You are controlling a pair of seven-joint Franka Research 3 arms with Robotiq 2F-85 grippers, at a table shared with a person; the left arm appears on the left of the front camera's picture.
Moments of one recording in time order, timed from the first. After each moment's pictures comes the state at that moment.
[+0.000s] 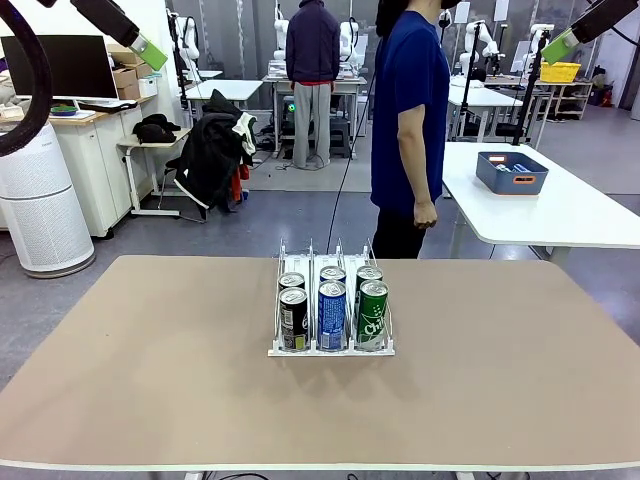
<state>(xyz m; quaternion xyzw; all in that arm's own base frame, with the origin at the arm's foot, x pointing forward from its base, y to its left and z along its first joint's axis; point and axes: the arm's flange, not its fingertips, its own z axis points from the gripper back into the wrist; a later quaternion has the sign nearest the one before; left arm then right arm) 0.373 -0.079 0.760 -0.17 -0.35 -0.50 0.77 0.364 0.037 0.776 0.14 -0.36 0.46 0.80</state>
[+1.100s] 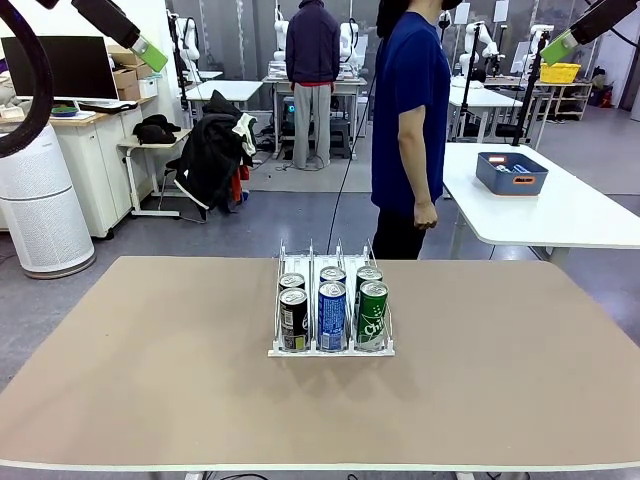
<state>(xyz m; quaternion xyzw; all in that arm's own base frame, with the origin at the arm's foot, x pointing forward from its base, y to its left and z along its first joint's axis) 0.373 -0.079 0.760 -0.17 -0.35 -0.50 0.77 0.364 0.037 0.776 0.14 -0.36 0.46 0.80</state>
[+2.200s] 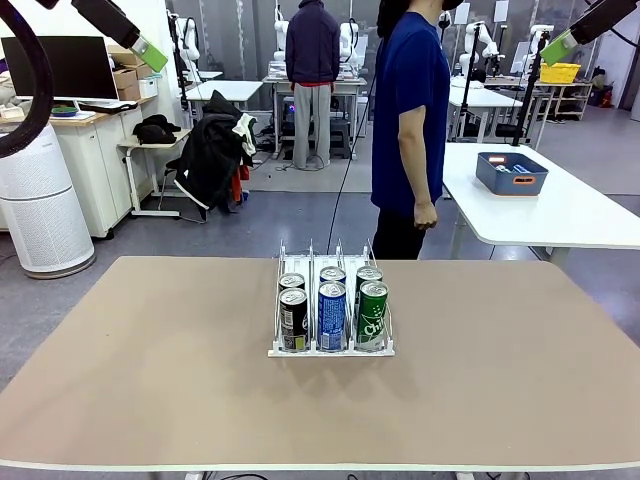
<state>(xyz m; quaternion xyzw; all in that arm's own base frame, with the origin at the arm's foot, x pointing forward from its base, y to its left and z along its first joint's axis) 0.373 -0.079 0.760 -0.17 -0.35 -0.50 0.77 0.364 0.037 0.776 0.14 -0.36 0.46 0.80</state>
